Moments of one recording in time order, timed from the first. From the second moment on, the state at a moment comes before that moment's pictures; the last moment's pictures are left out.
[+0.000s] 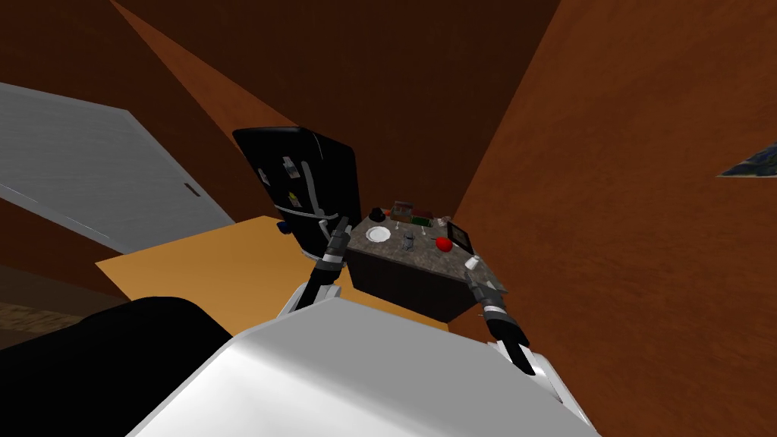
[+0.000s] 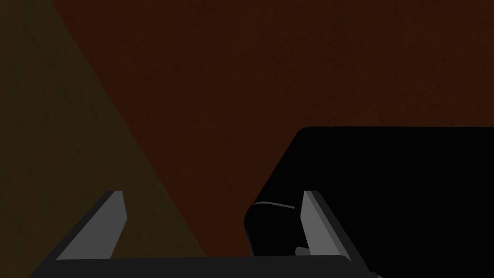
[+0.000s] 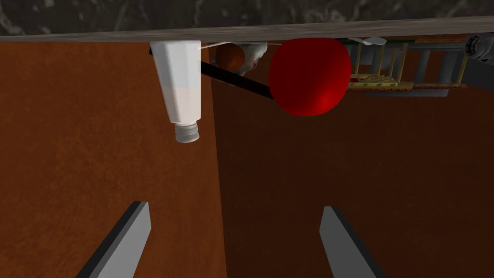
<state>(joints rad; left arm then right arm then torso) 0.52 0.02 -0.04 -2.26 -0.12 -0.40 -0.10 0.35 -0.30 -0.22 -1.63 0.39 -0.19 0.74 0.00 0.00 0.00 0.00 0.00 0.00</state>
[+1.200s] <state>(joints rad) 0.52 0.02 -0.04 -2.26 -0.12 -0.40 -0.10 0.30 -0.42 -0.21 -1.54 0.49 0.00 0.69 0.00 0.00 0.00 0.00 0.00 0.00</state>
